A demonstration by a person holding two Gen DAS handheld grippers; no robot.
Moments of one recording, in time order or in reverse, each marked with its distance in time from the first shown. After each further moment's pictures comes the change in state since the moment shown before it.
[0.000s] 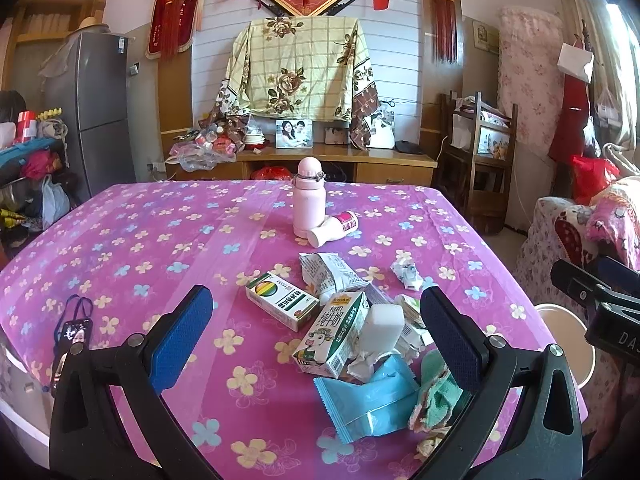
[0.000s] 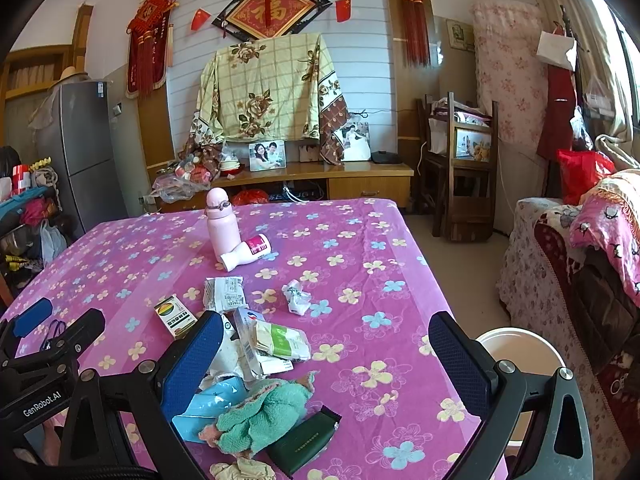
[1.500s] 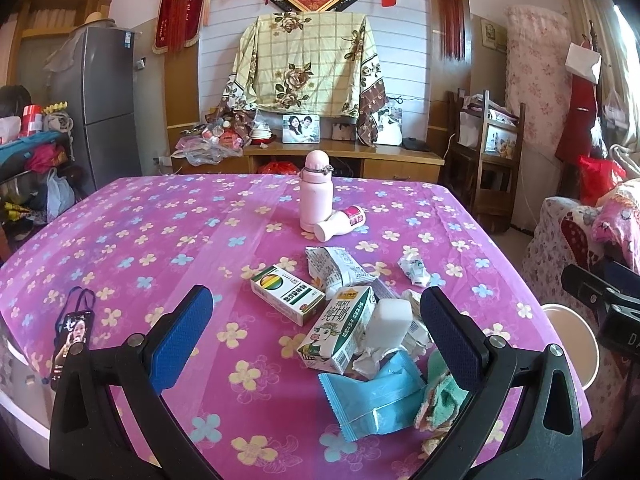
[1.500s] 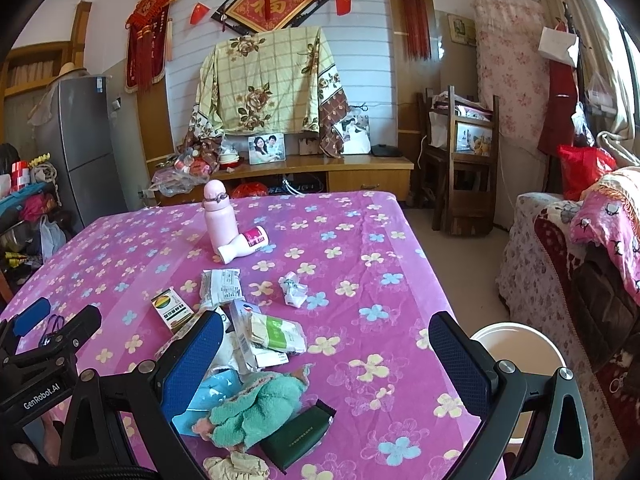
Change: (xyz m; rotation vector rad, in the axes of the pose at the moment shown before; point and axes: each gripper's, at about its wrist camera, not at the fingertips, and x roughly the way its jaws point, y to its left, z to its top) left arm 0.003 0.009 -0.006 -0.009 0.016 0.013; right arm 0.004 -0.009 -0.001 -0.003 0.034 0.005
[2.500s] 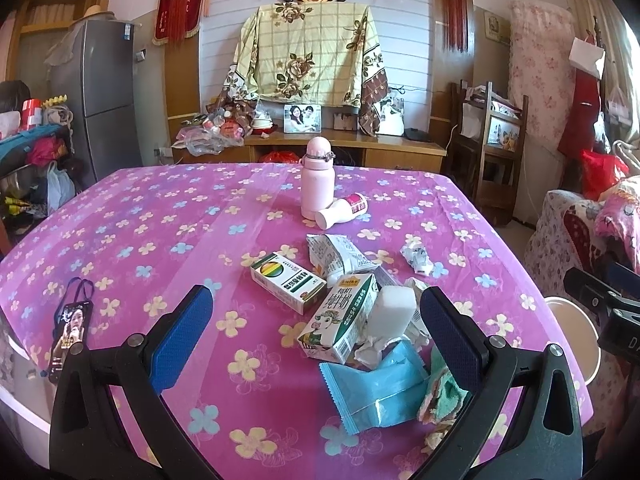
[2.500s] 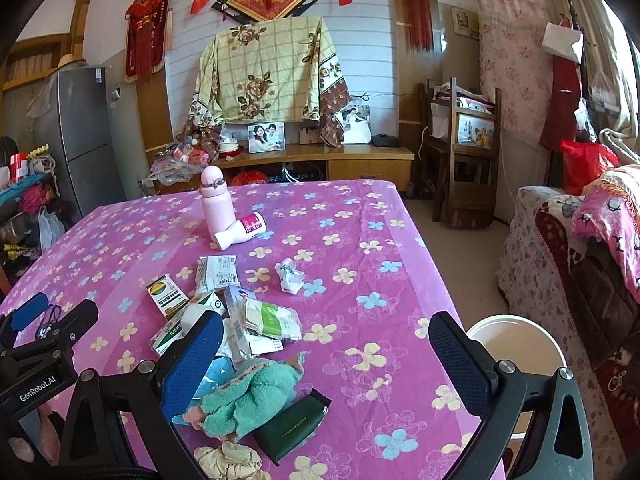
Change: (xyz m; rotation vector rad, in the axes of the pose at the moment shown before) left arm 0.007 -0.002 -0.008 -0.013 0.036 0.007; right arm 0.008 0.004 -0.011 -0.014 0.033 -0.006
